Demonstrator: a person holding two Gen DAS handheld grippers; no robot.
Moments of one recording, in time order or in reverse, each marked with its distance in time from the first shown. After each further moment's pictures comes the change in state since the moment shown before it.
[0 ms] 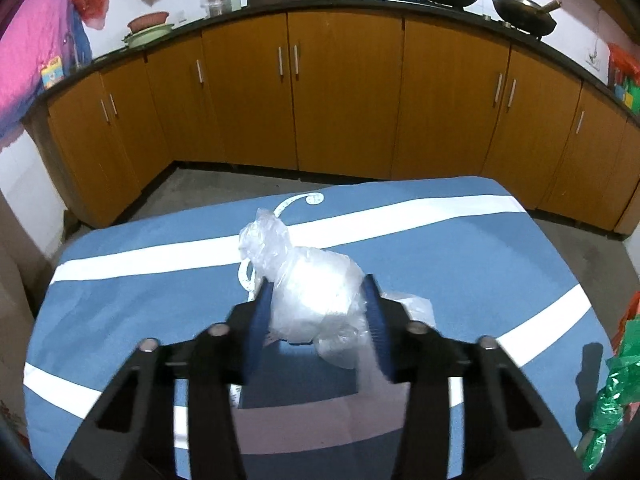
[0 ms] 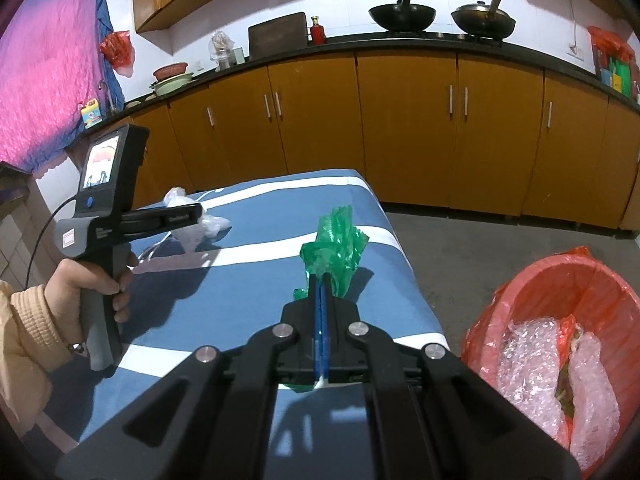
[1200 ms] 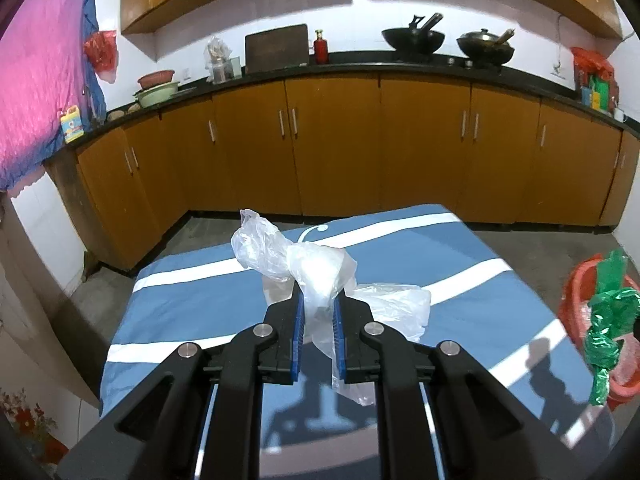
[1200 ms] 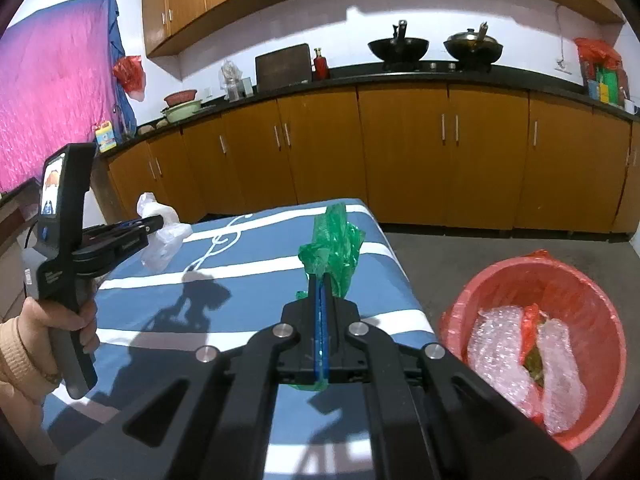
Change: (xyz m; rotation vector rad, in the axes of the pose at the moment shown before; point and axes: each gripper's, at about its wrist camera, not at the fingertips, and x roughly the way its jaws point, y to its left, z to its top) left arm -0.155 -0.001 -0.032 0.079 -0.186 0.011; right arm -0.112 0.008 -0.006 0.009 -0.103 0.011
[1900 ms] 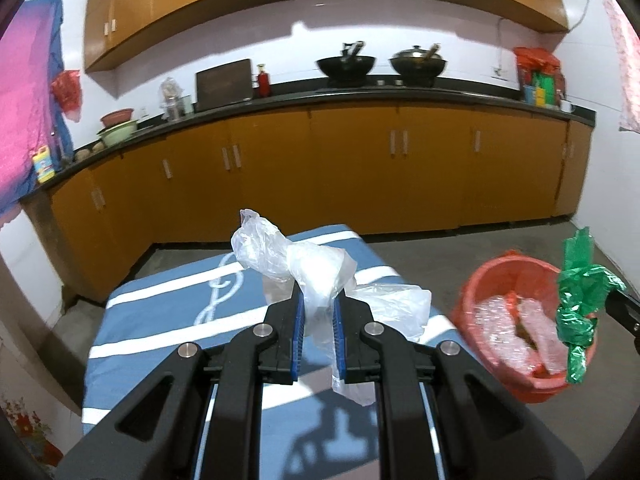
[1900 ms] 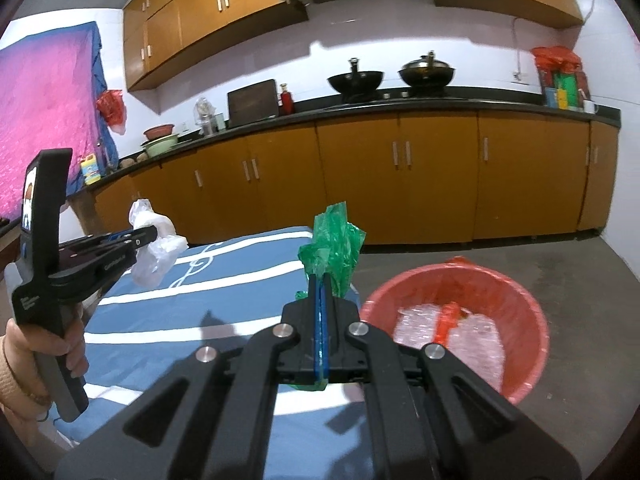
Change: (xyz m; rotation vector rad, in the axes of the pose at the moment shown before) left arm -0.086 -0.104 -0.005 0.089 -0.082 -0.135; right arm -0.109 -0.073 -0.009 0.059 -0.098 -0.098
